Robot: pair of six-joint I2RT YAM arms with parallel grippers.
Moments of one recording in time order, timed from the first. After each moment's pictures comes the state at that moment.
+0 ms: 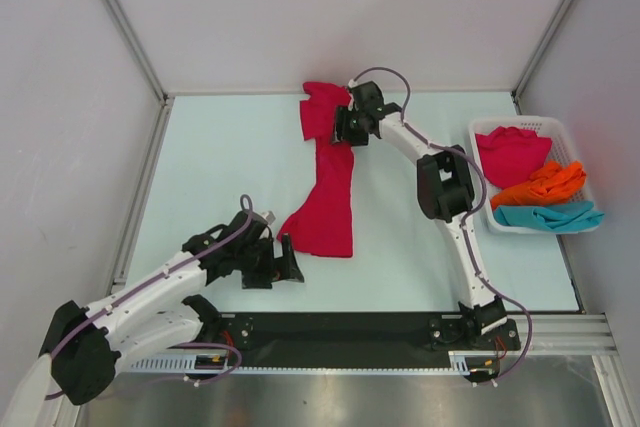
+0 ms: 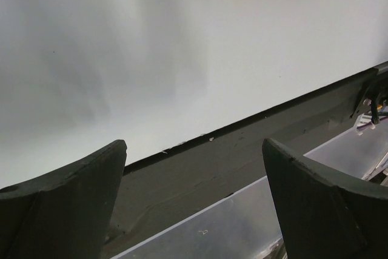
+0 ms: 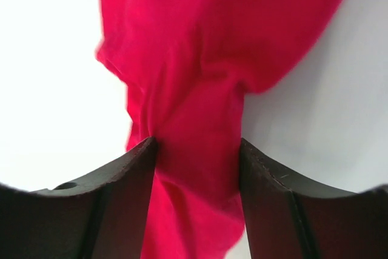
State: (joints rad) left arm -0.68 0.92 0.51 -0.65 0.25 -0.82; right arm 0.42 2.51 2.20 -0.53 -0.23 0.42
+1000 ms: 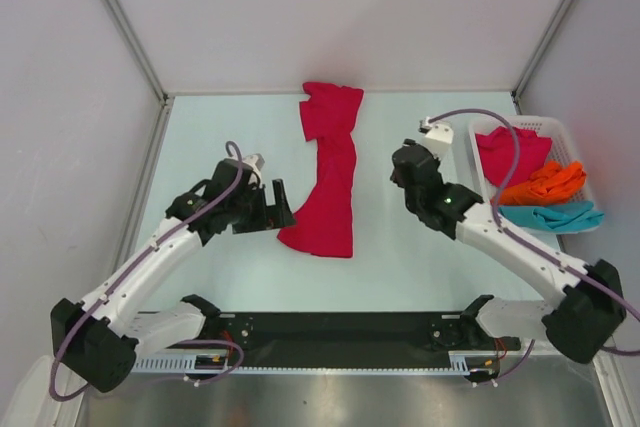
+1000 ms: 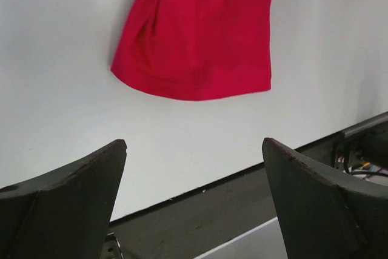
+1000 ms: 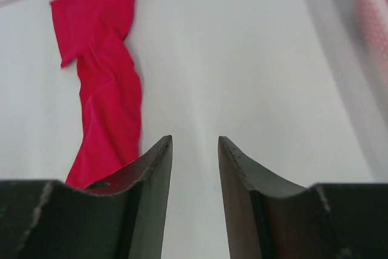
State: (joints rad) left arm -0.55 1.04 0.90 -0.75 0.11 -0.58; right arm 0.70 1.17 0.96 -0.28 0.76 0.59
